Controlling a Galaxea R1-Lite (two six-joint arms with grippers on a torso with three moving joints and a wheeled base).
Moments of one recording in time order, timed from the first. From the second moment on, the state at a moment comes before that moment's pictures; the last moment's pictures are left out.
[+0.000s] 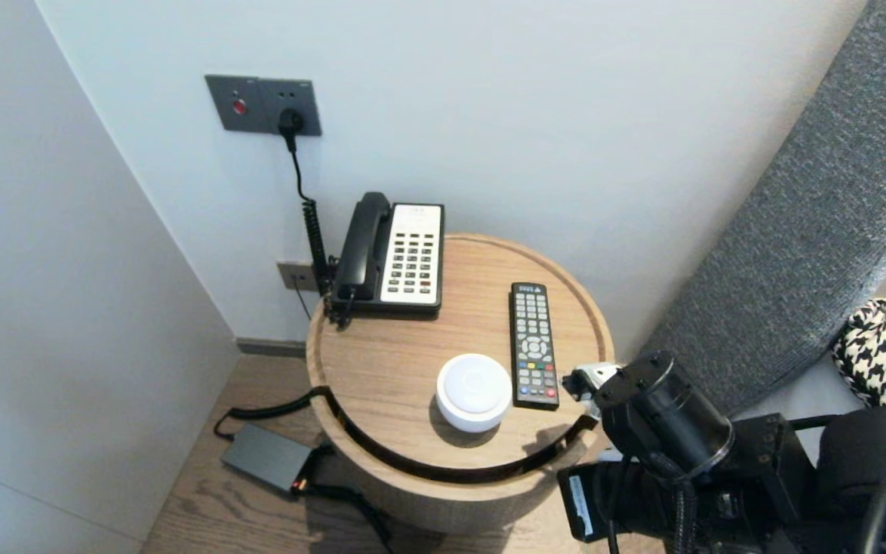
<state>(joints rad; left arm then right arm) 0.00 0.00 0.00 -0.03 0.01 0.00 0.79 1.66 -0.79 -0.05 -0.19 0.48</state>
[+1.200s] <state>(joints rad) 0.00 0.00 0.00 -0.03 0.01 0.00 0.44 1.45 -0.59 -0.04 -0.11 0.31</state>
